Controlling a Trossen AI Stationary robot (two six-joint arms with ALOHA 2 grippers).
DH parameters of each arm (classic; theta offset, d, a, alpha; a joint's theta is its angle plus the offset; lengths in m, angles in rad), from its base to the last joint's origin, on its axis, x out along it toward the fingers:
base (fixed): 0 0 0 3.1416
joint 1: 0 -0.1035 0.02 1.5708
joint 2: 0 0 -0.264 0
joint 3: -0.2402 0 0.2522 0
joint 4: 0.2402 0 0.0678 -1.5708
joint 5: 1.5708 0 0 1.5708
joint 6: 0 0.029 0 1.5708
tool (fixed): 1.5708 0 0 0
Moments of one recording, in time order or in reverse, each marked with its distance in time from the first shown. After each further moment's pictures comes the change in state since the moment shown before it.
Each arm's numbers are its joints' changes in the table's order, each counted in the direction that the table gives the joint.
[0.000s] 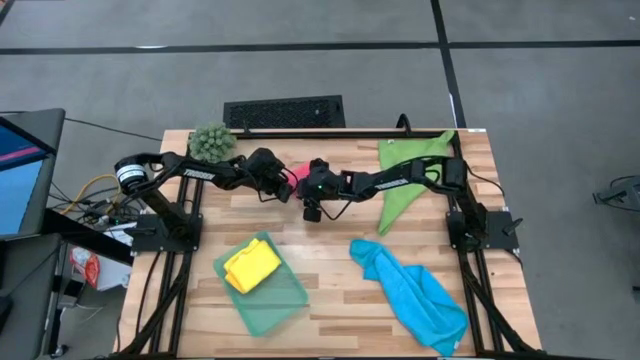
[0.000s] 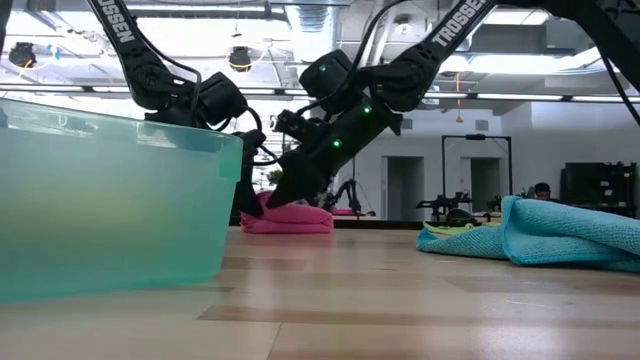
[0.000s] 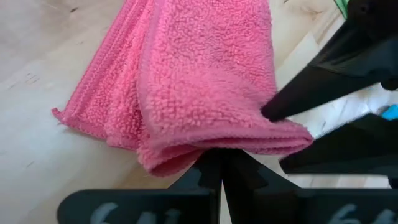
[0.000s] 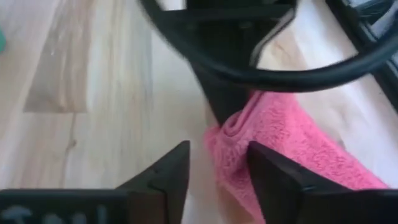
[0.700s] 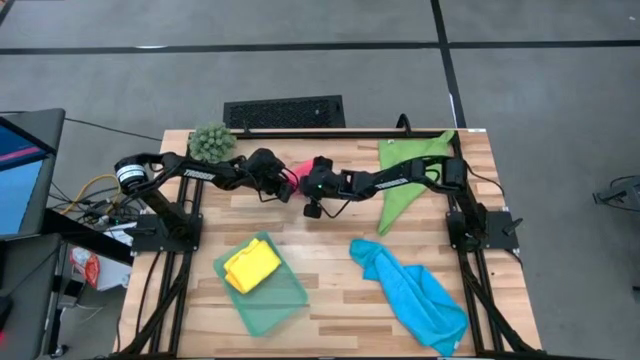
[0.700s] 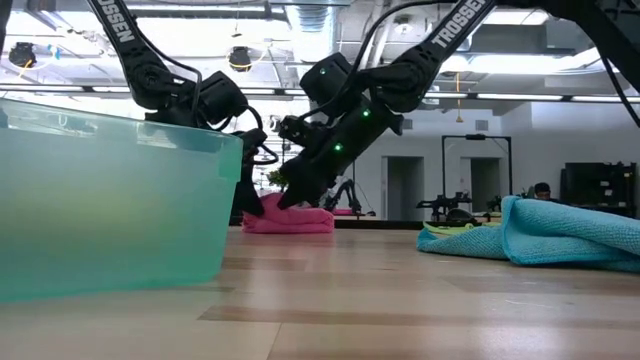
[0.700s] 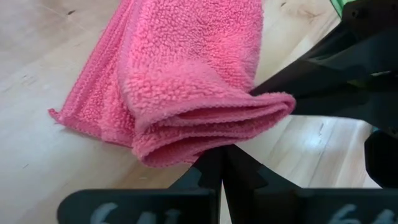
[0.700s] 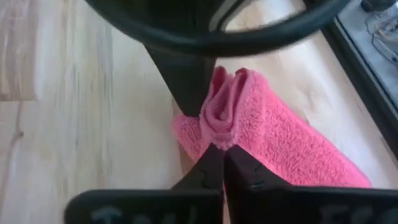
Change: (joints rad) left arm 0.008 0.000 0.000 -0.010 -0.007 -0.010; right arm 0.008 0.000 0.000 0.024 0.102 0.000
